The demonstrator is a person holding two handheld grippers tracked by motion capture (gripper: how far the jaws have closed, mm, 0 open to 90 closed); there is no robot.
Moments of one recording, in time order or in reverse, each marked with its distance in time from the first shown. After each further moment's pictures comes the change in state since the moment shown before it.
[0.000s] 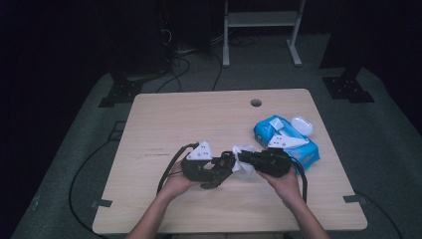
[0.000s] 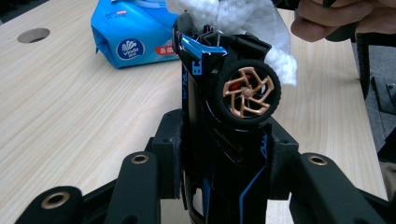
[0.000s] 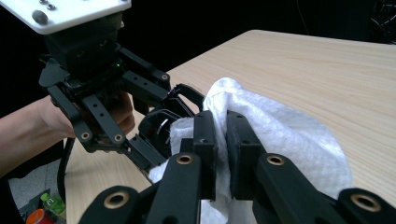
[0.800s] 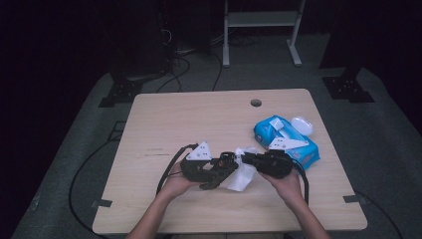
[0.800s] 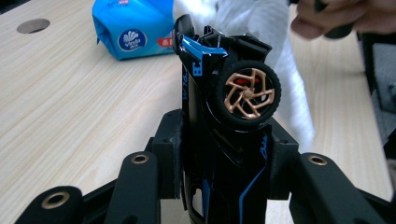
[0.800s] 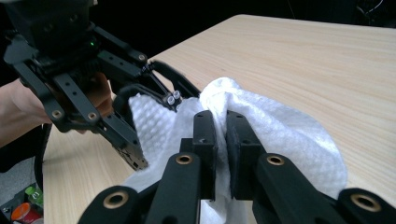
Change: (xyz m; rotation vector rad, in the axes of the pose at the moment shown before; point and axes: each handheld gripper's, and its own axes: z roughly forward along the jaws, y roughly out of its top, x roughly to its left) left arm 0.002 -0.006 0.004 0.018 0.004 -0.012; right arm -0.010 -0.012 0.000 0.037 -0.050 -0.004
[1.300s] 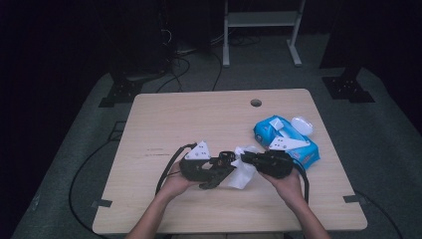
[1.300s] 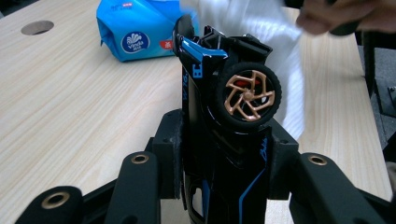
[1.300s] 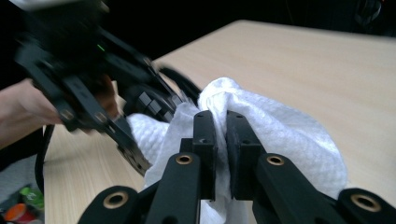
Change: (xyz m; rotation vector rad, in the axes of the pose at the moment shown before) left arm 0.002 -0.001 -0.003 -0.015 -0.002 -0.013; right arm 0.008 0.007 -0.005 -0.019 -0.004 -0.040
